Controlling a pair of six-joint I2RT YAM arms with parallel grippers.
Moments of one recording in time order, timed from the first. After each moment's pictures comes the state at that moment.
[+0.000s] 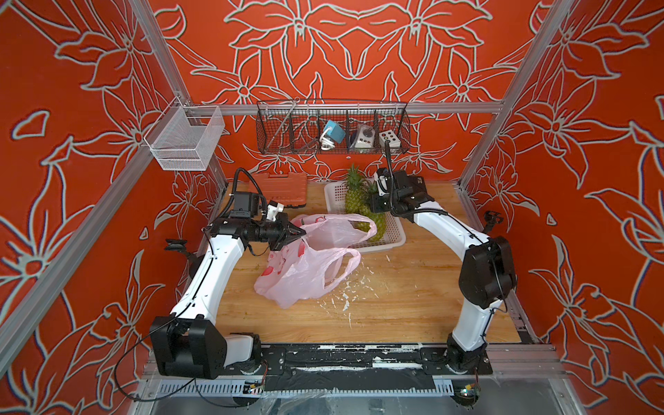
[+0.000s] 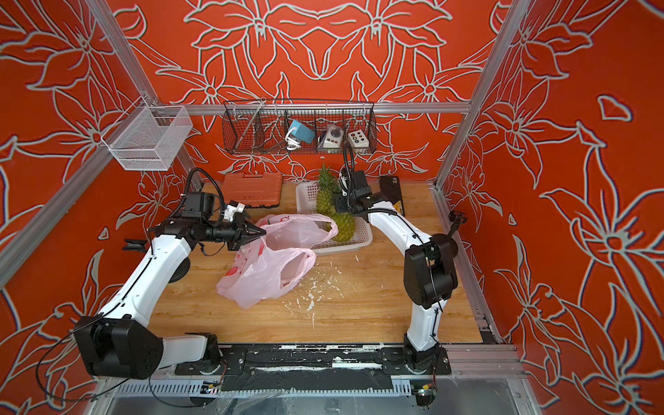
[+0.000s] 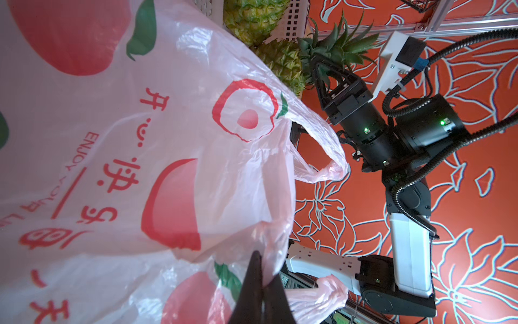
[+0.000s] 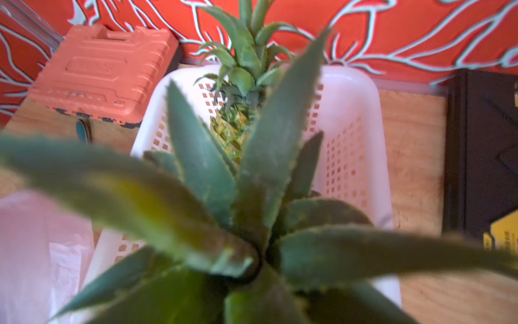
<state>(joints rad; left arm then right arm) 0.01 1.30 1.21 -0.83 0.90 -0.71 0.44 1.85 1.57 -0.43 -0.05 0.19</state>
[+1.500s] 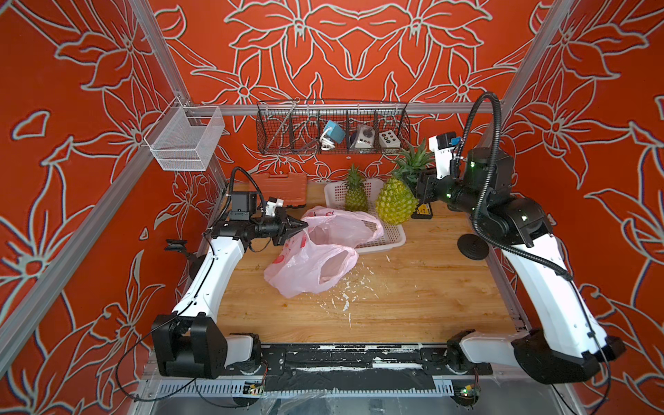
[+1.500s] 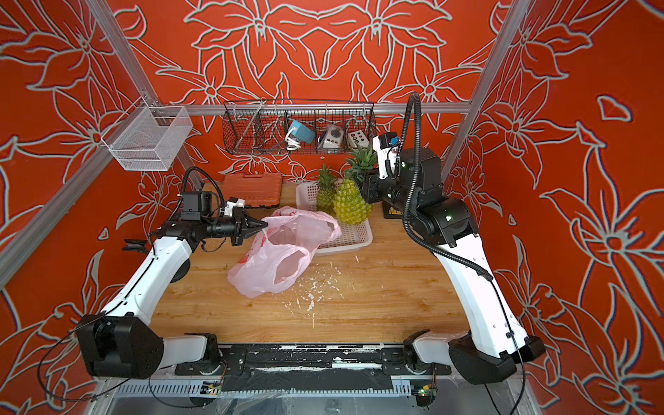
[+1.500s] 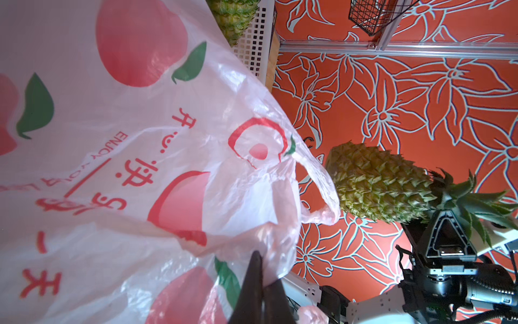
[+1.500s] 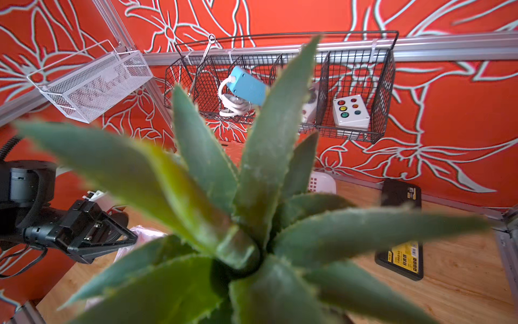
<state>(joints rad) 0.02 1.30 1.16 -0.61 1.01 -0.91 0.46 1.29 1.83 -0.83 -0.11 0.16</state>
